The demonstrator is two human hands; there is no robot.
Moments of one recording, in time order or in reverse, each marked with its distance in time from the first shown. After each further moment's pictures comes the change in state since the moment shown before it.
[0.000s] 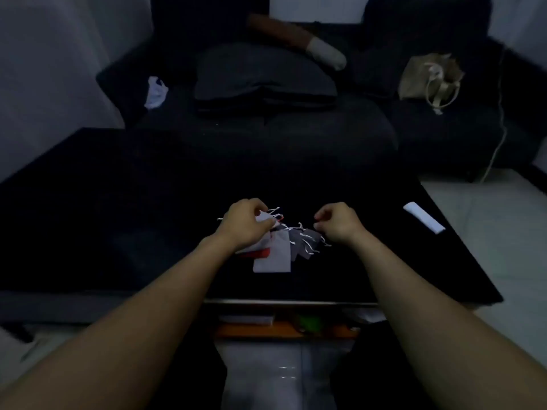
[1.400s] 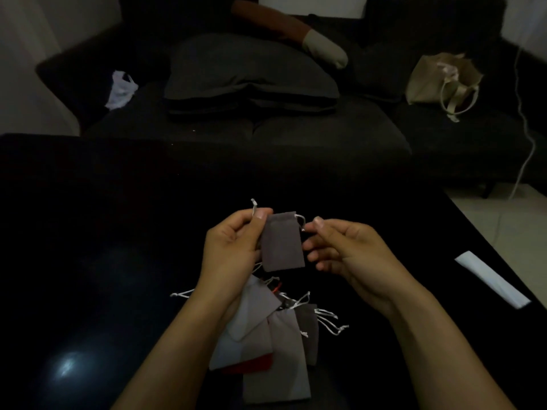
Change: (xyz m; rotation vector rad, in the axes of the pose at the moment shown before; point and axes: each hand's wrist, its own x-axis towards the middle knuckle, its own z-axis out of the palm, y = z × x) left_hand 0.098 0.007 0.028 -1.176 0.164 -0.222; right_hand 0.072 -0.035 0.000 0.881 -0.149 0.038
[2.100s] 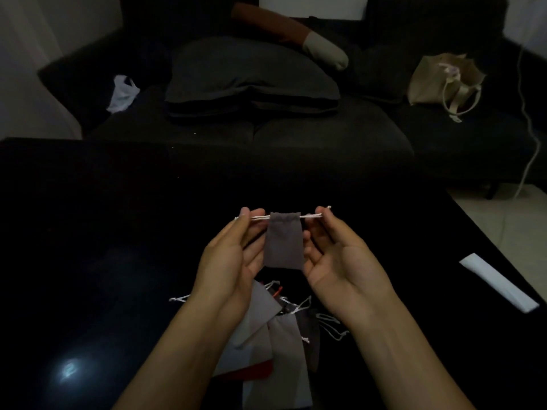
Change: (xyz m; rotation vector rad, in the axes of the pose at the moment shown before) left_hand 0.001 0.002 0.005 -0.390 0.089 -0.232; right_hand 0.002 0.003 0.031 0.868 0.085 0.185
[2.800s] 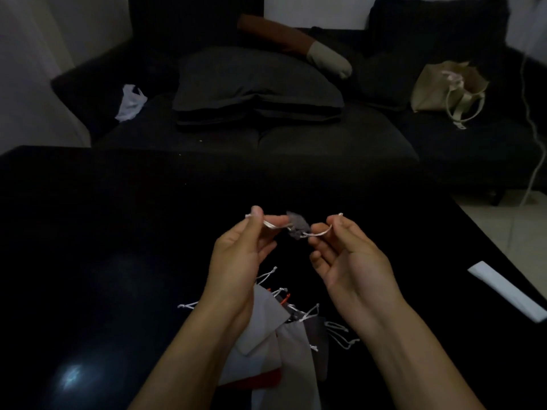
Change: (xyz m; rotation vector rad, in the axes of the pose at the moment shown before) left_hand -0.010 0.007 0.004 0.322 -0.085 0.231; right_hand -0.005 -0.001 0.002 -0.250 -0.039 -0.229
